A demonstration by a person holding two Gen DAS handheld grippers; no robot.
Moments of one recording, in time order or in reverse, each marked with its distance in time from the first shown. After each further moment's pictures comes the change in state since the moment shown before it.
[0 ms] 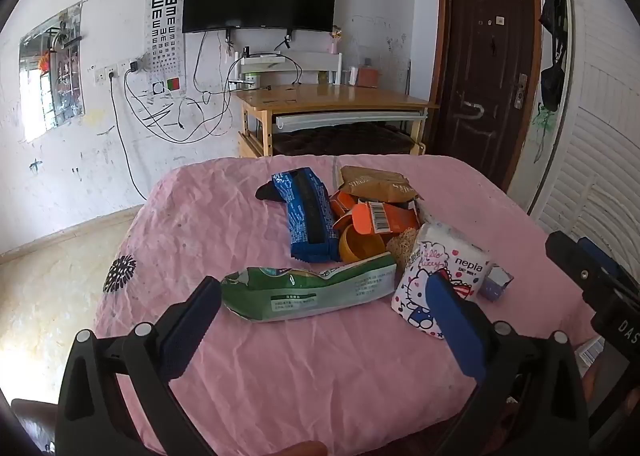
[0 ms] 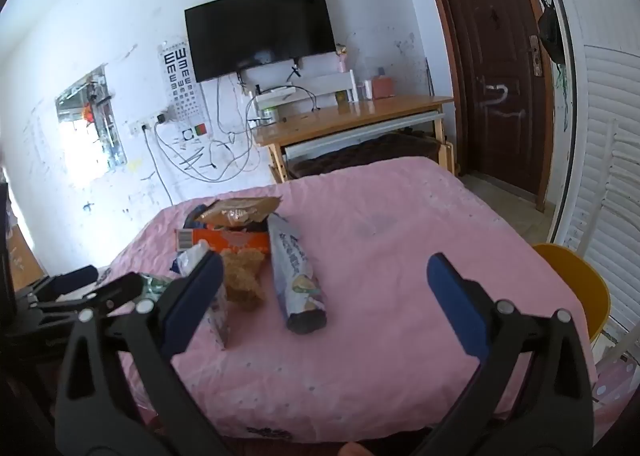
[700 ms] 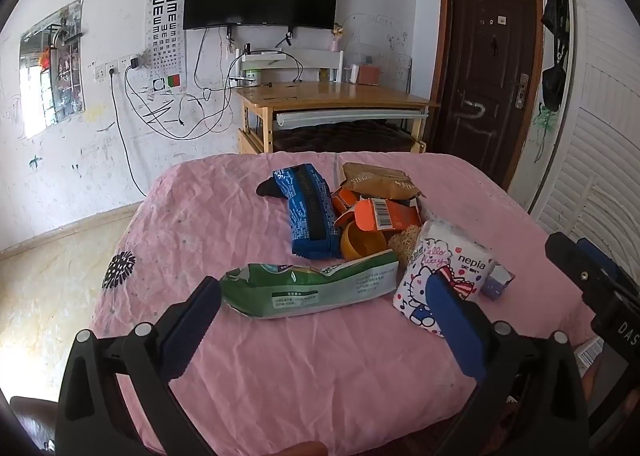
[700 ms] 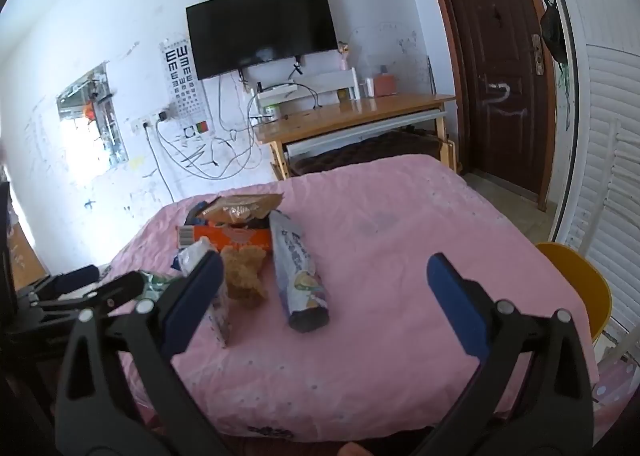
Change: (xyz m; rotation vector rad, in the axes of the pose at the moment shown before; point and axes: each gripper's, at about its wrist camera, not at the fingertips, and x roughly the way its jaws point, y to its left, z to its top) left arm 0.002 0.001 0.000 -0.010 0.014 -0.004; right arm -0.002 0.001 0.000 -0.008 0.000 0.001
